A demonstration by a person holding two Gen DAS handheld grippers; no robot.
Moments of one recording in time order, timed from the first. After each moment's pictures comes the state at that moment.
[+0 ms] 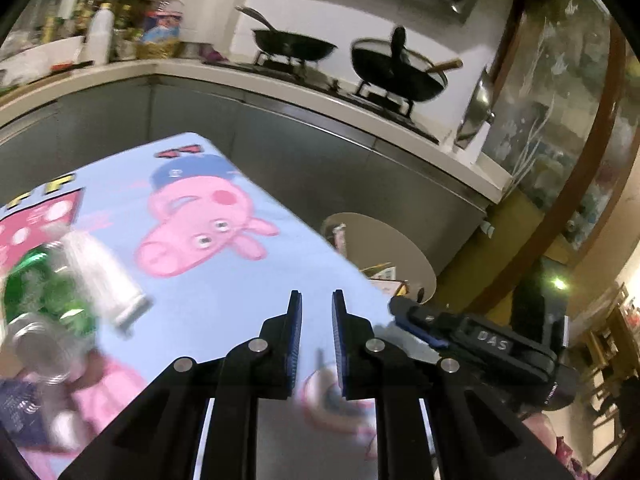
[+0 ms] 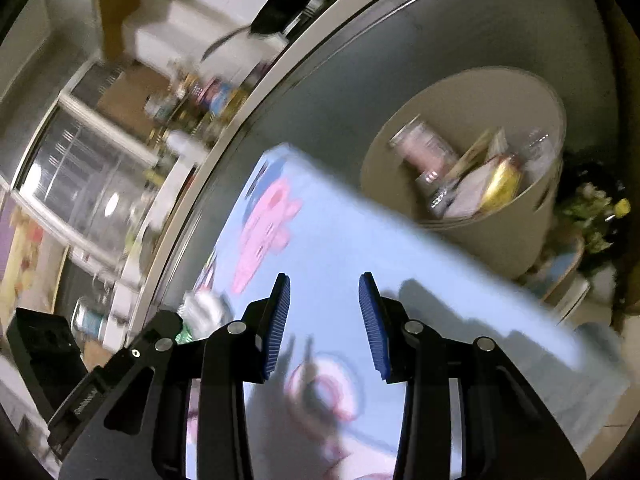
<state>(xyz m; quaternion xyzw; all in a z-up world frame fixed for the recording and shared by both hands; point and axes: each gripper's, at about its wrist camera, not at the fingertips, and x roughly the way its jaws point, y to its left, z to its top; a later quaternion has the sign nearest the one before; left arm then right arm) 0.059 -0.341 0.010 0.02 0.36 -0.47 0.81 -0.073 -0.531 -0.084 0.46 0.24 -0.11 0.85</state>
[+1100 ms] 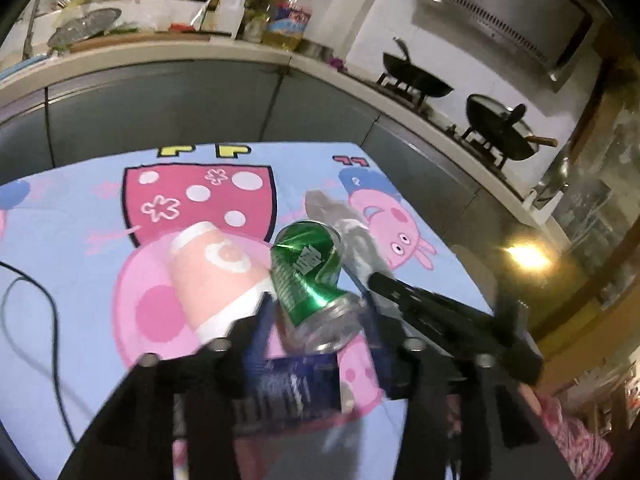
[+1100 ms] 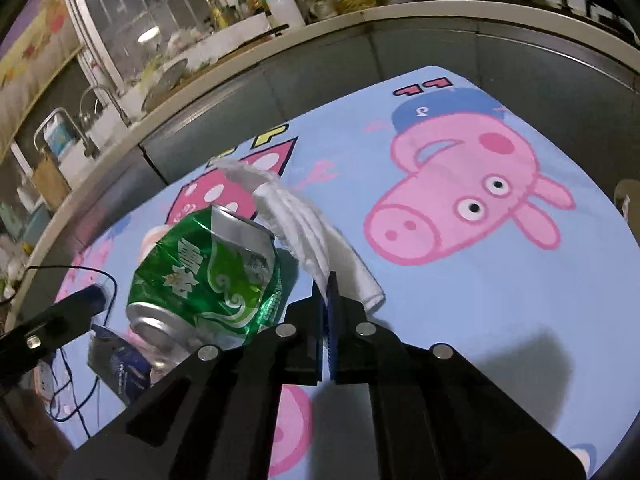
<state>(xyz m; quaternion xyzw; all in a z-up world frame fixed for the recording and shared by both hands) 0.162 -0.182 0.001 -0.05 0.41 -0.36 0.84 0.123 -0.380 -0.064 0.21 0.37 -0.03 0.90</state>
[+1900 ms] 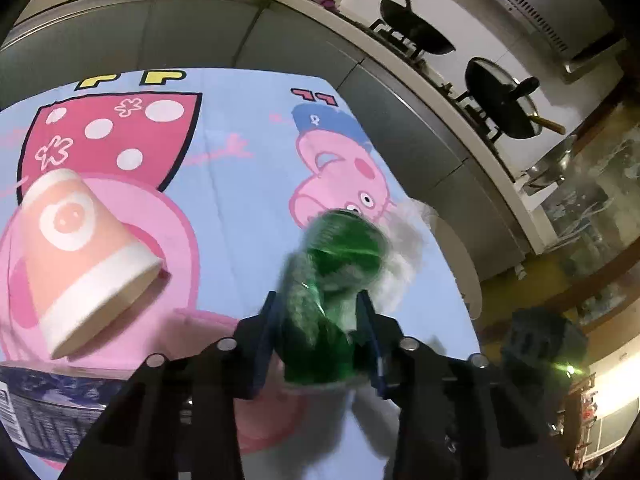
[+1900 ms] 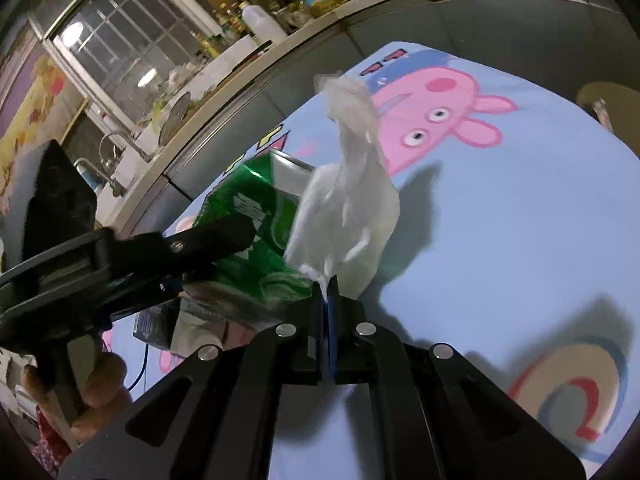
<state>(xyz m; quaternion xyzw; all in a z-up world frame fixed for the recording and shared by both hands) 0.166 -0.265 -0.029 -0.07 0.50 -0.38 0.77 0.052 -0.403 -0.082 0.32 0.34 0.00 0.88</state>
